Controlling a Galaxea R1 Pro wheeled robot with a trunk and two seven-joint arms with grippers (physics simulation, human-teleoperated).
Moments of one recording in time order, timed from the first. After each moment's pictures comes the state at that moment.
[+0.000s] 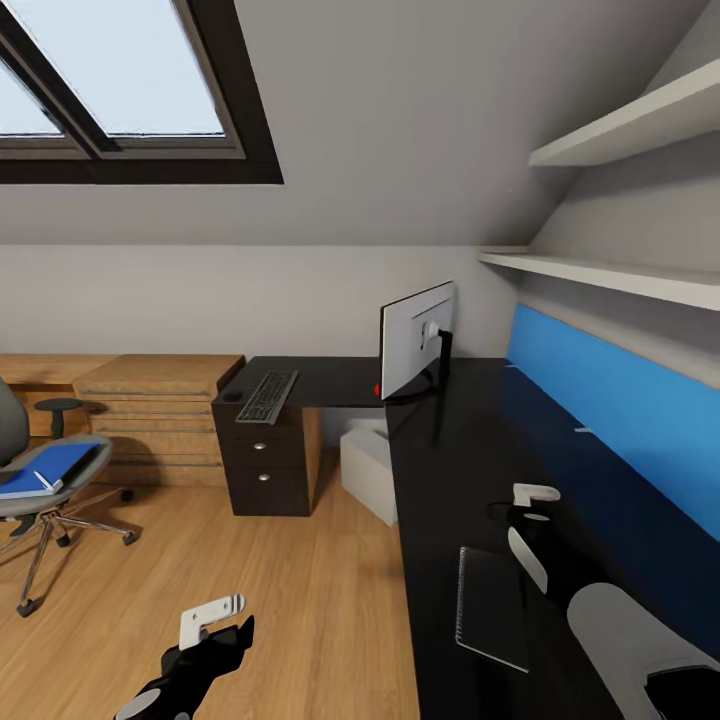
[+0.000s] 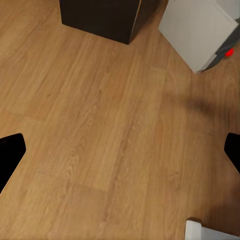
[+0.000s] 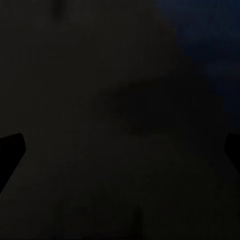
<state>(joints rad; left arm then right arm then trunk) 0.07 -0.09 0.01 -1.60 0.22 0.57 0.24 -0.77 -0.13 0.18 -0.49 -0.27 0.24 -0.28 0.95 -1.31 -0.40</state>
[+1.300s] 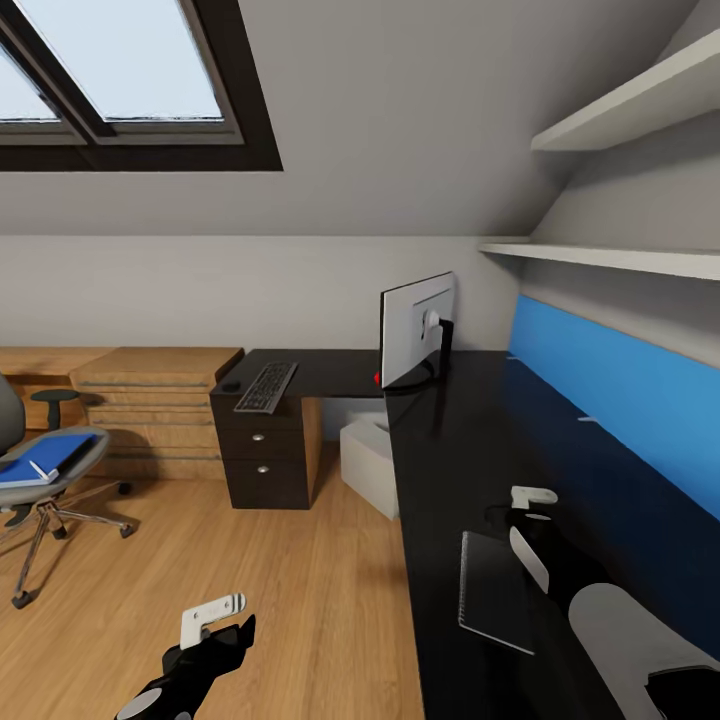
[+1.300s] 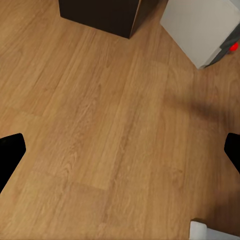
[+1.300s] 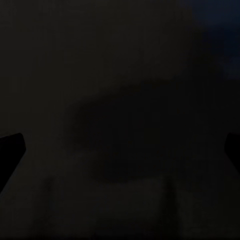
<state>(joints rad) 0.07 -0.10 0.01 -1.60 0.22 0.57 0.24 -0.77 -0.14 0.16 -0.49 -0.27 0.28 -0.24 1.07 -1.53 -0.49</state>
